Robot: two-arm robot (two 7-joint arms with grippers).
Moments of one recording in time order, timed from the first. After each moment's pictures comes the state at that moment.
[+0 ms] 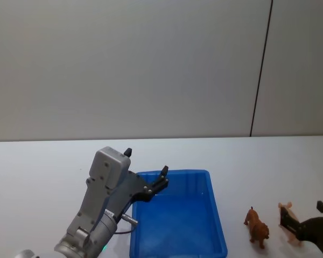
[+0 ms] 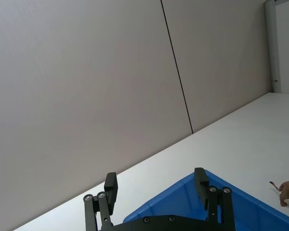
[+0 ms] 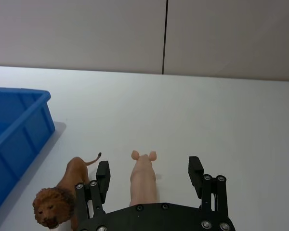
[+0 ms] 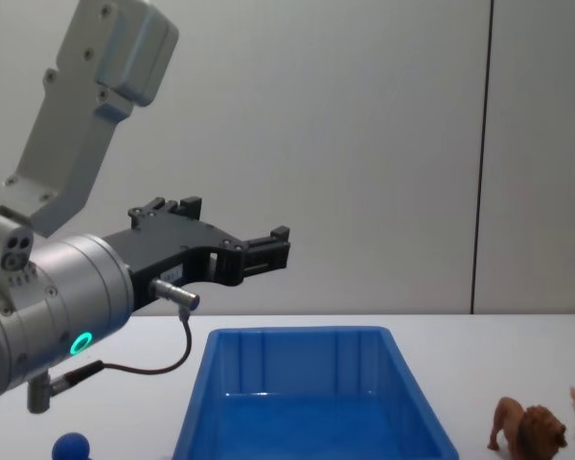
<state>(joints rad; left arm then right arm) -0.24 0.38 0.45 -1.63 -0.20 0.01 -0.01 0.00 0.34 -0.18 -1.60 0.31 0.15 -0.01</state>
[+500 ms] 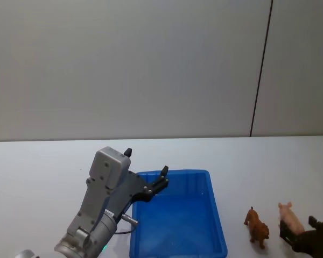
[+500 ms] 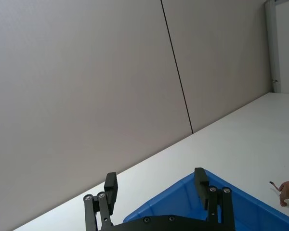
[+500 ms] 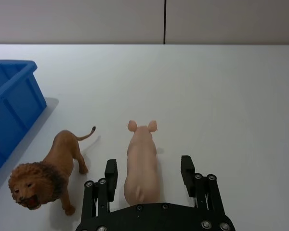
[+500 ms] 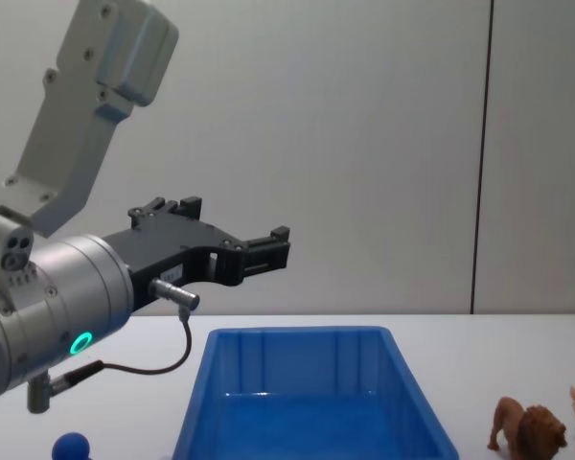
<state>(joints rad) -0.24 0.38 0.45 -1.63 -0.20 0.01 -0.01 0.03 0.31 -0.18 -1.50 0.34 0.17 0.03</state>
